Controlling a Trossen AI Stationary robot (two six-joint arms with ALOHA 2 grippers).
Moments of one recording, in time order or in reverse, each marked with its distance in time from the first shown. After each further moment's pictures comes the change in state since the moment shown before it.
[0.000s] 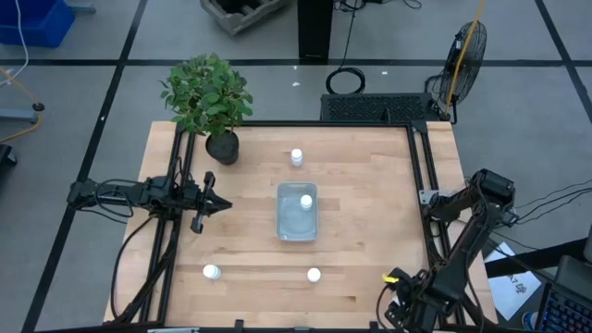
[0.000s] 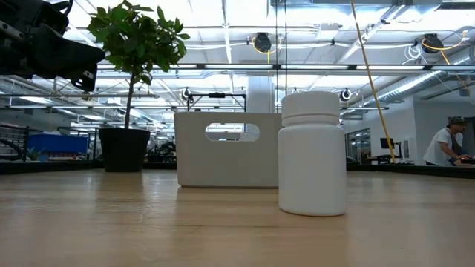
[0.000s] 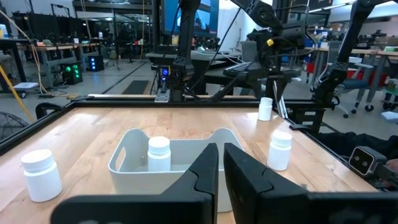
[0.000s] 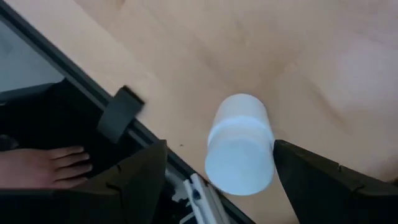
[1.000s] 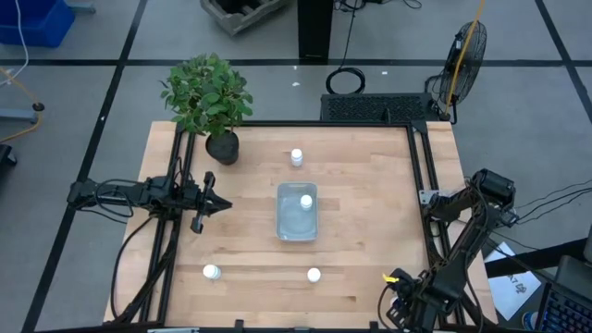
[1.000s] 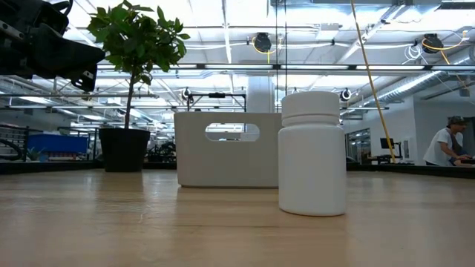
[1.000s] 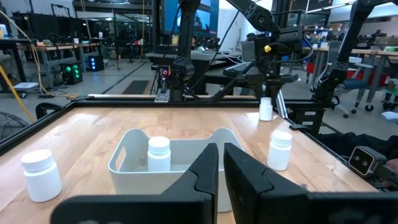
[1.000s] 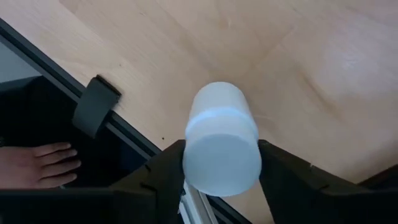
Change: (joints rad) left arm 0.000 0.000 0.000 0.000 0.000 0.000; right arm 0.013 0.000 -0.048 0.034 -0.046 0.026
